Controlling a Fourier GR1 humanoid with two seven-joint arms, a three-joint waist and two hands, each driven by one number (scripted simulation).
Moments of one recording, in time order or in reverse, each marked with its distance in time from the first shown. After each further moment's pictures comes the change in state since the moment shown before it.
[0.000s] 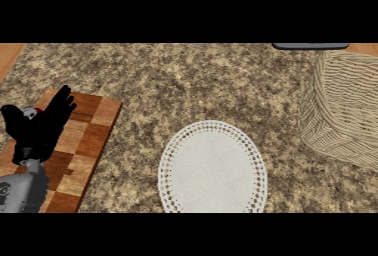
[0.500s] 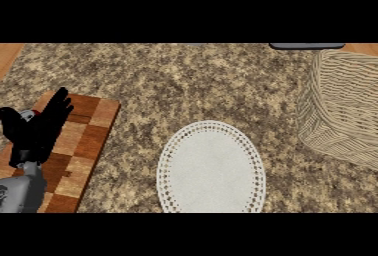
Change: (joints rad) left arm 0.018 0.004 0.004 -0.016 -0.006 0.004 0.004; right arm 0.013 -0.020 0.006 -0.038 0.044 -0.152 -0.105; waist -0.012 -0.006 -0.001
